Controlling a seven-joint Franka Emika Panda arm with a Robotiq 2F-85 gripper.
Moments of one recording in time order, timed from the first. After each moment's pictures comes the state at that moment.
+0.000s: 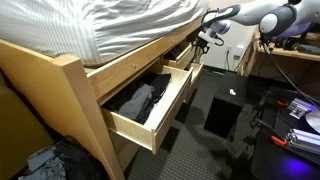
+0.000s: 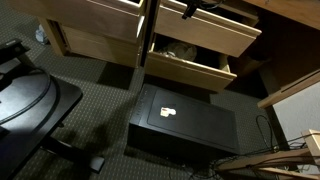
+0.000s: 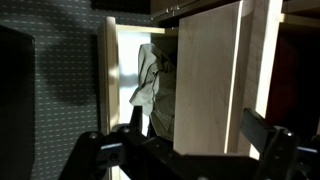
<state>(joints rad) -0.61 1.47 0.02 -0.53 0.41 2.15 0.49</state>
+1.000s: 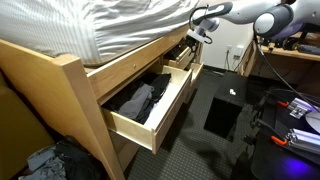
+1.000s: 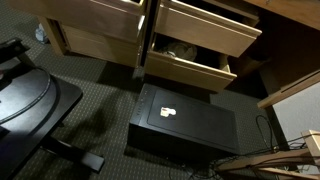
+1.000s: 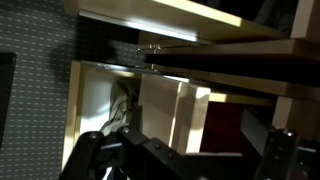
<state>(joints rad) -0.48 1.47 0.06 -0.47 0.37 2.08 0.52</state>
